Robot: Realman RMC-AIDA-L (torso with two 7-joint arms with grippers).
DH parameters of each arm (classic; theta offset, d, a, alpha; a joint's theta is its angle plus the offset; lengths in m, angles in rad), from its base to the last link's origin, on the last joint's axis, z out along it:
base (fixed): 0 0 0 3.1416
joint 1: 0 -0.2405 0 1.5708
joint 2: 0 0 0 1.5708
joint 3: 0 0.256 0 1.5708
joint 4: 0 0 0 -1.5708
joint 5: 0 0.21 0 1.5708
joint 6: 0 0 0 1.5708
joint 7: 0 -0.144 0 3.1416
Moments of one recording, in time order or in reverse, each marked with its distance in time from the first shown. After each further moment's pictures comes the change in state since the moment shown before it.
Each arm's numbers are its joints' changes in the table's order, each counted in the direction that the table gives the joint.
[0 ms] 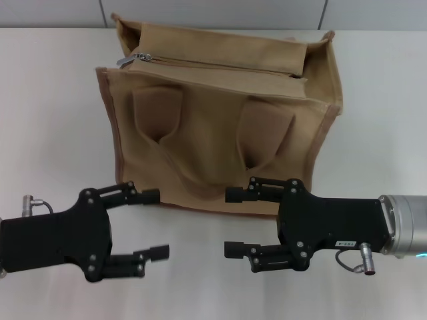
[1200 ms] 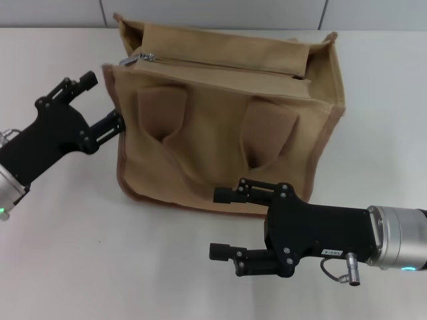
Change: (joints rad) left arm 0.084 -0.005 -0.414 0.308 -0.161 0.386 -0.244; right arm 0.003 0.001 0.014 -0.122 0.037 -0.028 0.108
